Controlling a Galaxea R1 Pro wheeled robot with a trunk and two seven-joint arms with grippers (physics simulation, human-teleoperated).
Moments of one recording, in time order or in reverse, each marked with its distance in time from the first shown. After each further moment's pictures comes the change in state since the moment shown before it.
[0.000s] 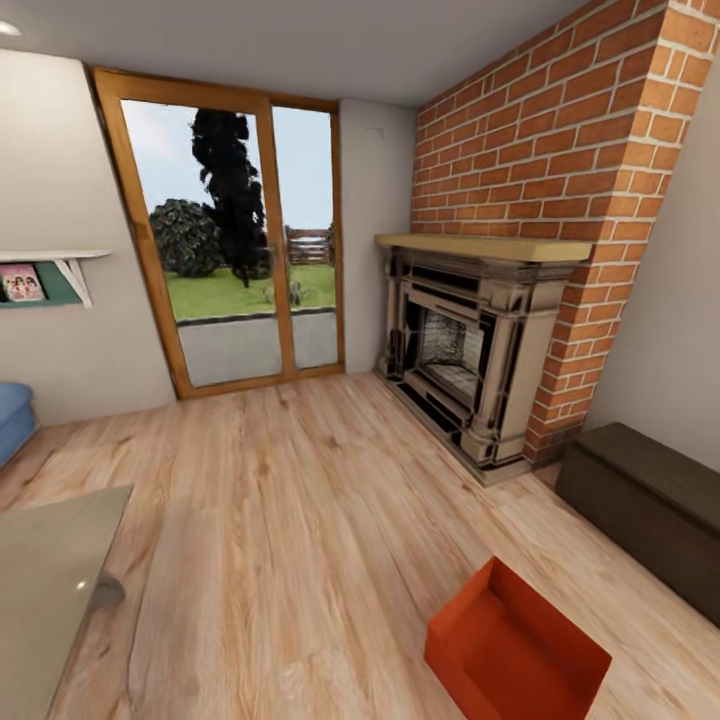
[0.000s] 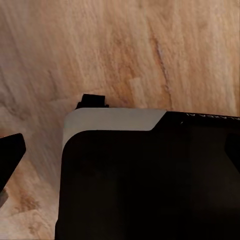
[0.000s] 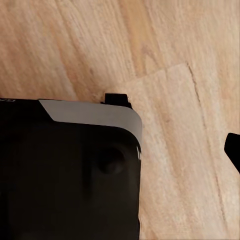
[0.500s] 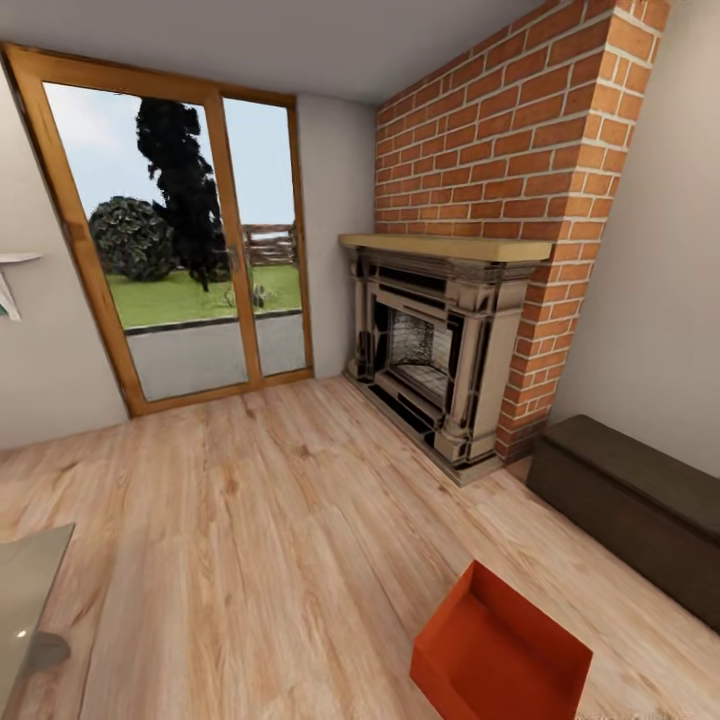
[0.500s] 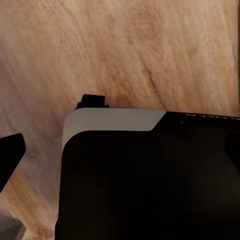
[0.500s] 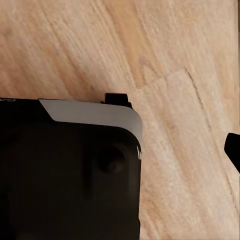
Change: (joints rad) left arm 0.000 0.000 0.000 0.000 0.000 -0.001 0.000; right arm 0.000 0.000 0.000 0.000 -0.001 0.001 0.000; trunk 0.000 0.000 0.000
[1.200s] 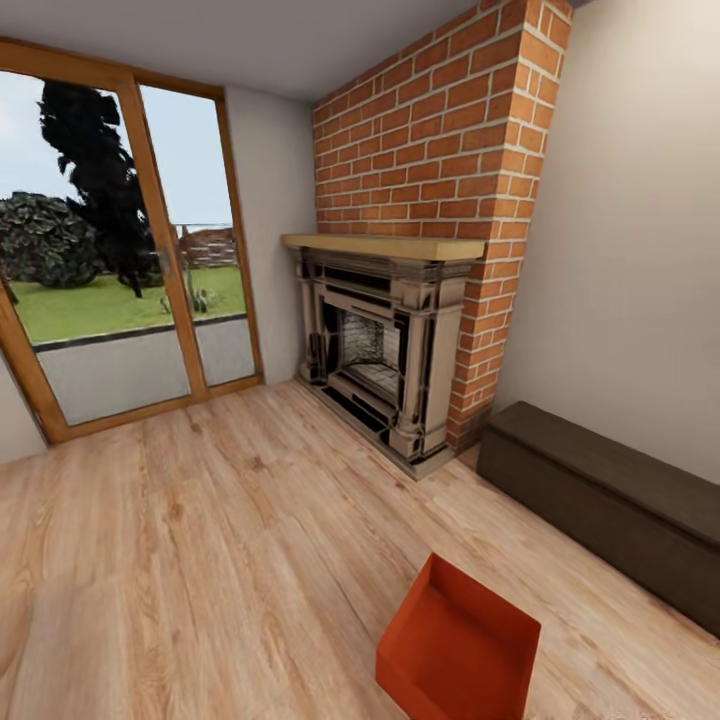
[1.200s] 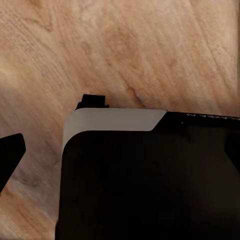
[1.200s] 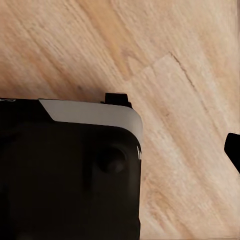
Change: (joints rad) left arm 0.000 0.000 0.000 0.000 0.000 0.000 0.000; right arm 0.000 0.000 0.000 0.000 -0.001 0.000 0.000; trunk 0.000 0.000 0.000
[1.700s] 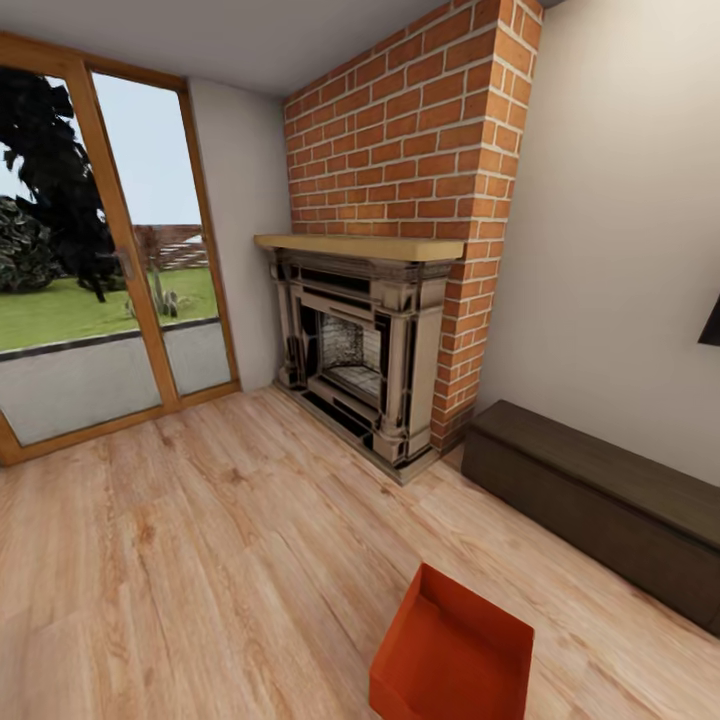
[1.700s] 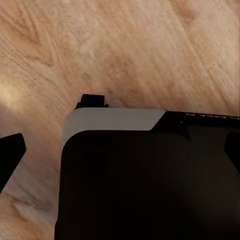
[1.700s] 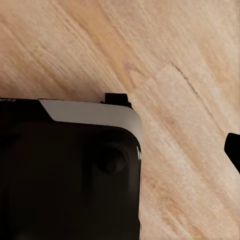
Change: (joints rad) left arm 0.000 0.000 0.000 0.000 -0.001 0.001 -0.003; right arm 0.000 0.000 0.000 0.000 0.001 0.000 0.000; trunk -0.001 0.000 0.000
